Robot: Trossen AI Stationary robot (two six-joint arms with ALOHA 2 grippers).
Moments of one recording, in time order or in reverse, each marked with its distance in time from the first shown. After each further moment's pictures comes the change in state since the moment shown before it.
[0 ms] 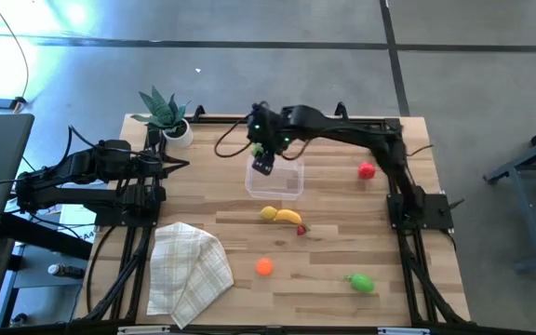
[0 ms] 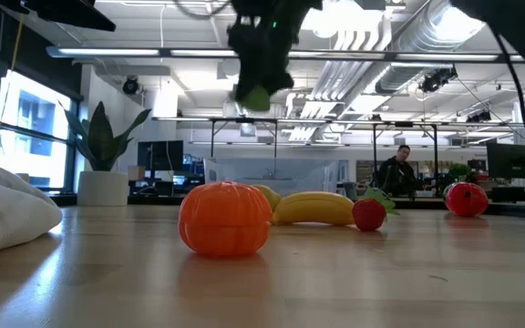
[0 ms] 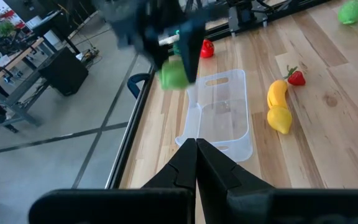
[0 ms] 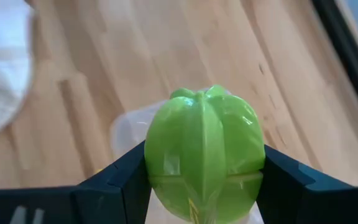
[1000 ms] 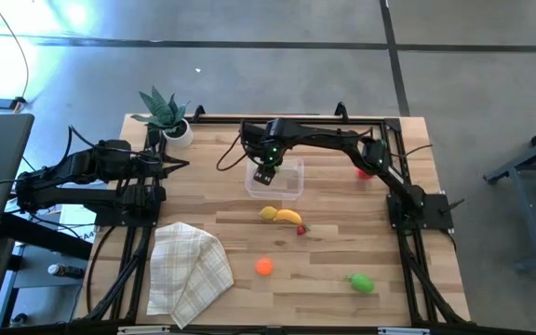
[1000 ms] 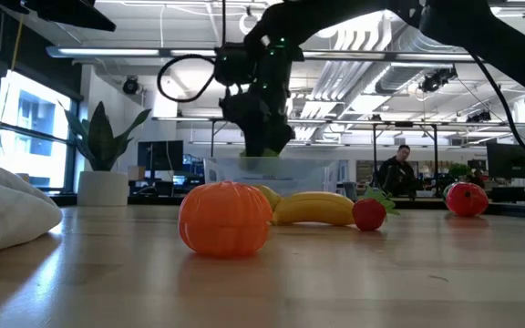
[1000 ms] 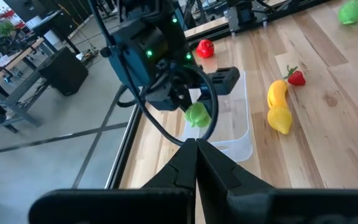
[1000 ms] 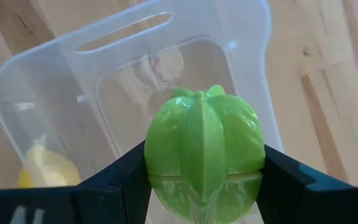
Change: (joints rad) left arm 0.000 0.000 0.000 0.000 0.000 0.000; right arm -0.022 0.205 -0.008 -0.082 -0.031 -0.002
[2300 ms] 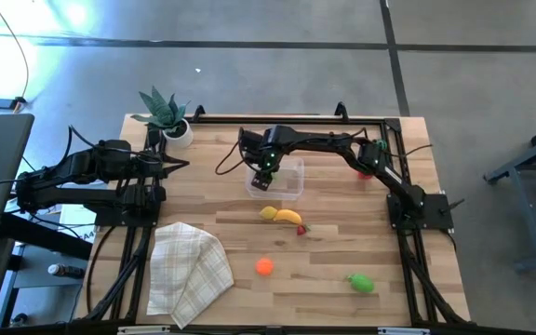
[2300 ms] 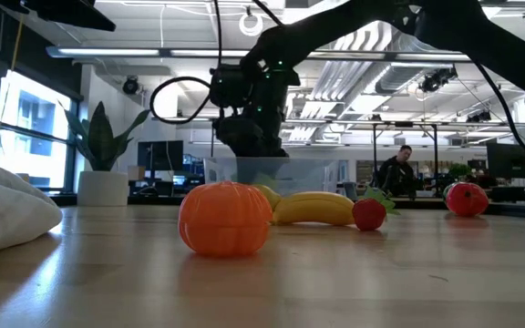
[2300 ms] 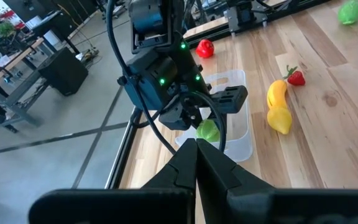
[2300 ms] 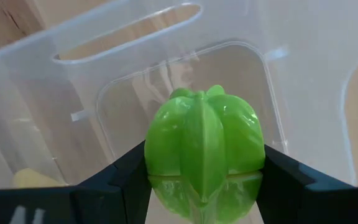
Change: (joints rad) left arm 0.000 0.000 0.000 0.000 0.000 0.000; right arm -0.003 0.039 -0.084 0.137 -0.073 -0.010
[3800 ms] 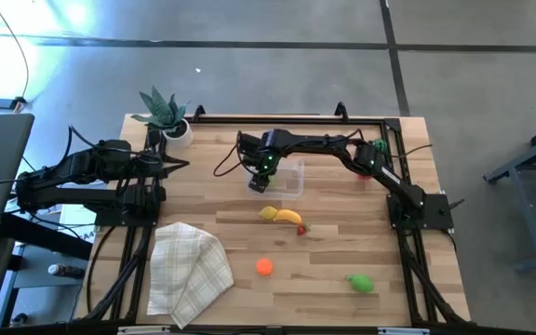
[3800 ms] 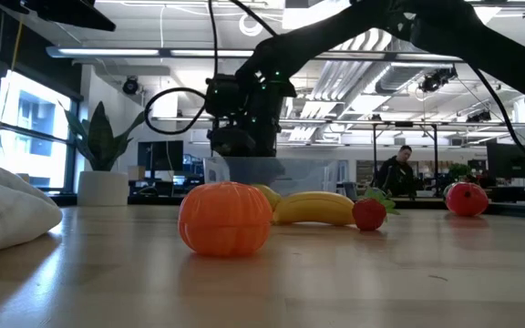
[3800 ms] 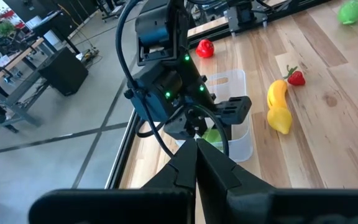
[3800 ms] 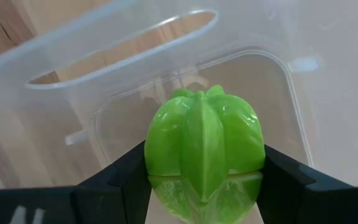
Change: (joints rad) left arm 0.000 0.000 0.000 0.000 0.000 0.000; right arm 0.005 0.045 0.001 0.053 -0.031 0.035
